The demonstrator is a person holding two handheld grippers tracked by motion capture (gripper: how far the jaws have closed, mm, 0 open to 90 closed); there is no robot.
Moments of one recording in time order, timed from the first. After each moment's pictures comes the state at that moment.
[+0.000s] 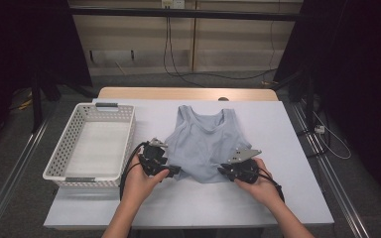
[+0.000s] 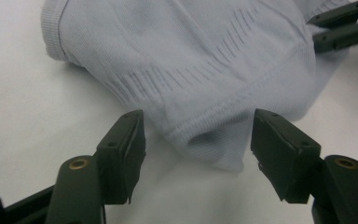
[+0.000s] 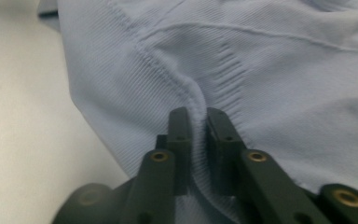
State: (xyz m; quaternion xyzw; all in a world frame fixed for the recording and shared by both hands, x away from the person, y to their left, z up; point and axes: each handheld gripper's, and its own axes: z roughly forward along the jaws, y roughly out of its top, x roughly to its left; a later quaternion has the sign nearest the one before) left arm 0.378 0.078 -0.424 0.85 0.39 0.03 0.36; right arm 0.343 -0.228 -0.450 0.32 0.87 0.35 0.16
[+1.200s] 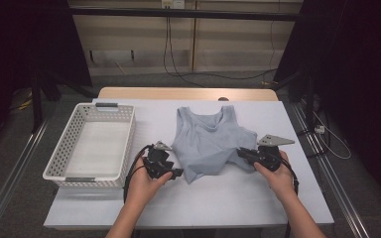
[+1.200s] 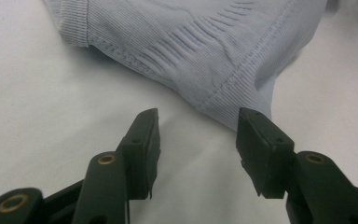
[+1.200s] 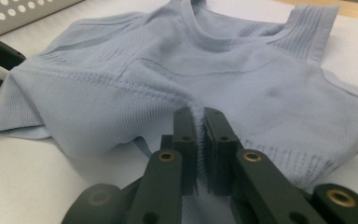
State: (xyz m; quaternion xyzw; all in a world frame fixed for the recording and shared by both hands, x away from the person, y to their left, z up) left arm 0.376 0.068 -0.433 0.86 0.37 0.01 0.36; right arm 0.359 -0.289 -0.433 0.43 0.77 0.44 0.18
